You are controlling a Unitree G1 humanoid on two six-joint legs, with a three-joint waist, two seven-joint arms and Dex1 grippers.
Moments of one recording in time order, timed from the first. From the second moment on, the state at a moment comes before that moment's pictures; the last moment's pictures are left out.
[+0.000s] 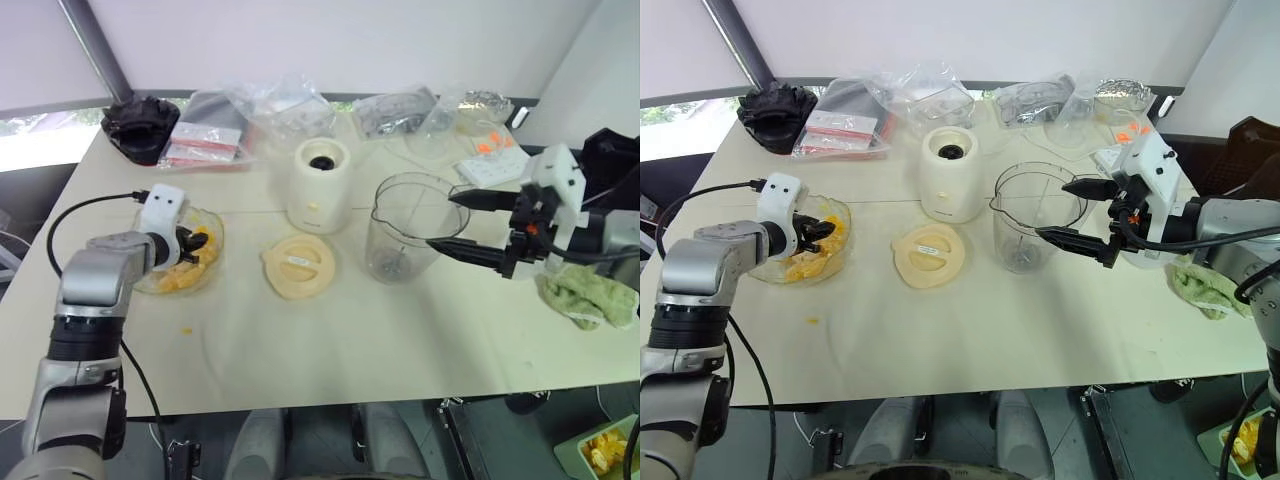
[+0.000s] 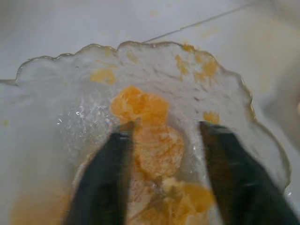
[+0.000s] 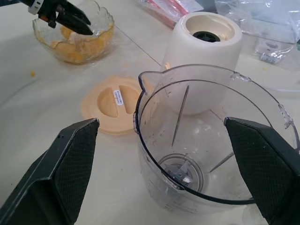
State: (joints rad) left arm -0.58 0.66 0.04 0.06 -0.19 1.03 -0.47; right arm -0.37 -1.04 -0.25 -0.41 0.78 0.83 0.86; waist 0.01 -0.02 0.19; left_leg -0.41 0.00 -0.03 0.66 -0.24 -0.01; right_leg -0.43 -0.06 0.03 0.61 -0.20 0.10
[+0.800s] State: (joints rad) left arm -0.68 0.76 -0.22 0.35 -0.03 0.84 -0.67; right arm -0.35 -1.02 -0.25 -0.43 0.78 0.84 0.84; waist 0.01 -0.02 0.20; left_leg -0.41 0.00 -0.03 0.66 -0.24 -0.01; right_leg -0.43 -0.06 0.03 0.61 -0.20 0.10
